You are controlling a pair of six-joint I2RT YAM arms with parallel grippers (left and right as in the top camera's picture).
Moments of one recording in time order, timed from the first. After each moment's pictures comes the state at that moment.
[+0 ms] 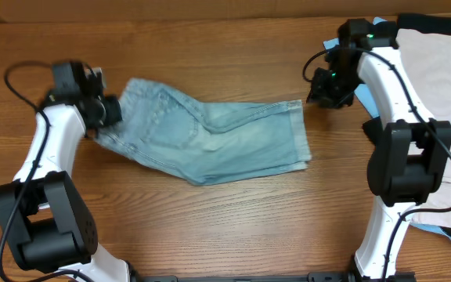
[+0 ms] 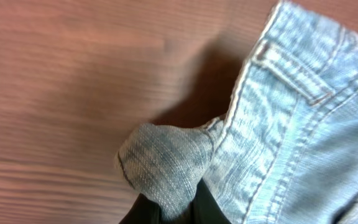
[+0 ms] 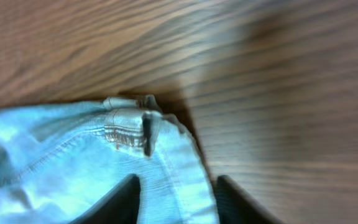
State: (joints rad) left arm 0.21 1.80 1.30 -0.63 0.13 -0.02; right arm 0.05 2.19 1.88 -1.19 -0.28 0.28
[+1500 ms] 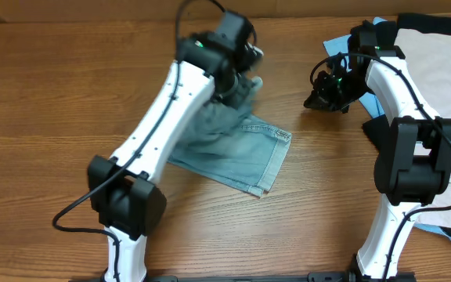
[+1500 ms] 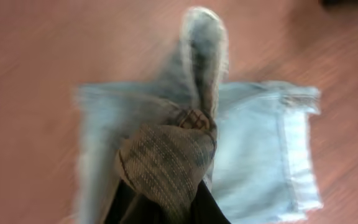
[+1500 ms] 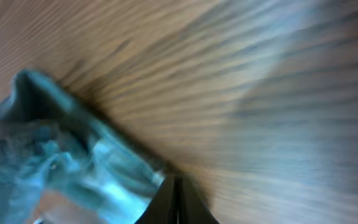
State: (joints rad) left arm -0.48 2.08 2.14 -1.27 0.03 0.08; right arm -0.03 2.19 1.76 -1.08 -0.59 0.27
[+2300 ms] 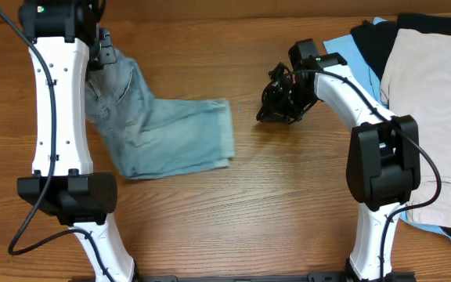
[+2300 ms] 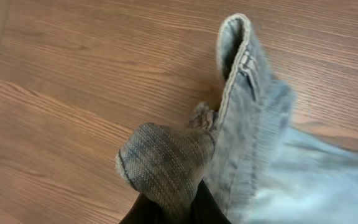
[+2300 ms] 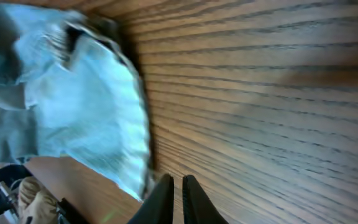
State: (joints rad) left arm 0.01 2.08 2.43 -1.55 -0.29 -0.25; right arm 0.24 2.19 1.71 -0.98 -0.62 0.25
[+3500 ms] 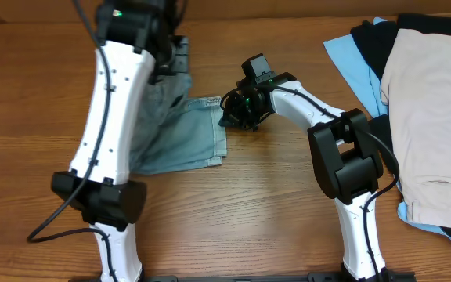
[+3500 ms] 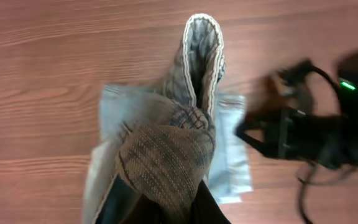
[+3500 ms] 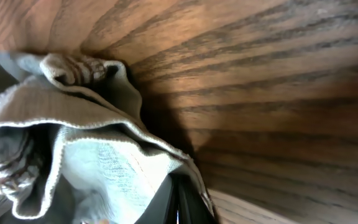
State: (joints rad) left arm -0.30 2.08 2.43 -1.54 -0.10 -0.23; right arm 0.42 2.34 1.71 -0.62 -0.64 0.77
